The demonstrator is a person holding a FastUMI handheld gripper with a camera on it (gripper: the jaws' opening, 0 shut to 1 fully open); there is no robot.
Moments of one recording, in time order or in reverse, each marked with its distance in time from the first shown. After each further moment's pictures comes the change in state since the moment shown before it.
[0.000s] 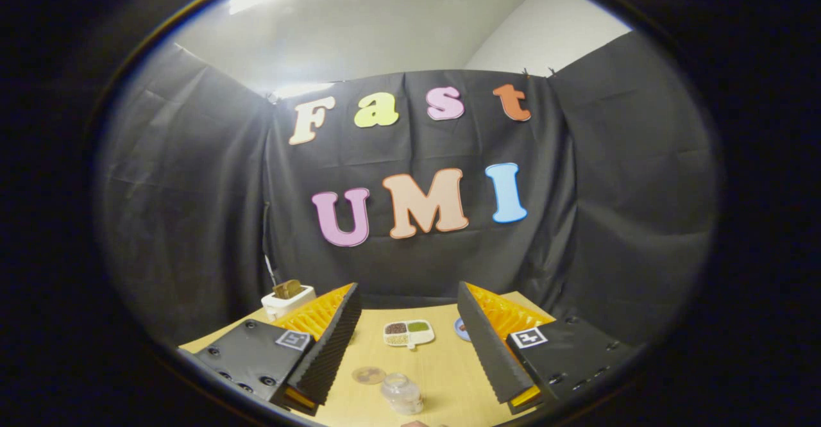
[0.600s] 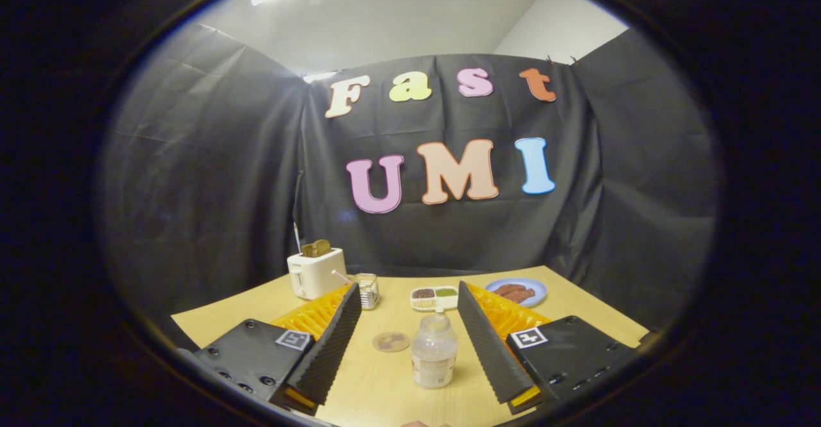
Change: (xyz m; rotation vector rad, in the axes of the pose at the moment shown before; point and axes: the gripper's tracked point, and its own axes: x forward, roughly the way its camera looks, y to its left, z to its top) arm -0.042 0.041 -0.128 -0.035 0.063 0.110
